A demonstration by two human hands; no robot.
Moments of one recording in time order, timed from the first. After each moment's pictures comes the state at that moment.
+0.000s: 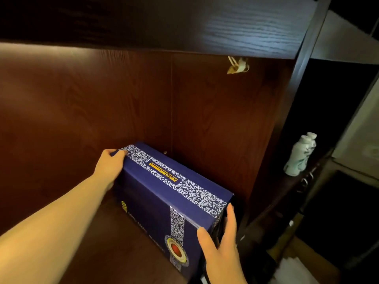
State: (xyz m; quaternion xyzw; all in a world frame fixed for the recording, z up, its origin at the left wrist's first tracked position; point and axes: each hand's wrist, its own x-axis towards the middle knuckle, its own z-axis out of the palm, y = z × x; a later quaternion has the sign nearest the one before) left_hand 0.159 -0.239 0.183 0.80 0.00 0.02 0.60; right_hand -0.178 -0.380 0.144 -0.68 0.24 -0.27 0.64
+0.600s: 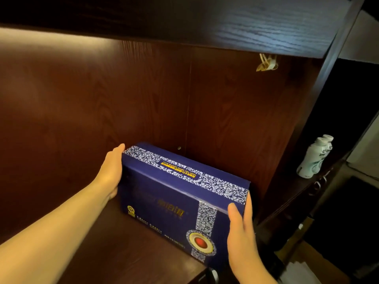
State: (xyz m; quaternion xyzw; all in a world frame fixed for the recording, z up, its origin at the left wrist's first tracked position) left_hand 0.112 -0.193 0.190 0.68 0.04 -0.08 0.73; right_hand -0.150 -0.398 0.132 -0.60 0.25 -0.29 0.70
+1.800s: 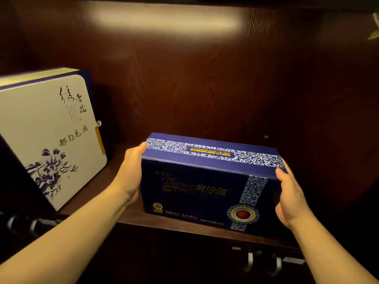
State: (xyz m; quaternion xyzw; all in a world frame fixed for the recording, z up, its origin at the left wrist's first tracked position) left_hand -0.140 -0.095 0.169 0.63 0.14 0.15 0.75; right_hand -0.092 -0.448 0.140 -0.64 -0.05 -0.07 0.76
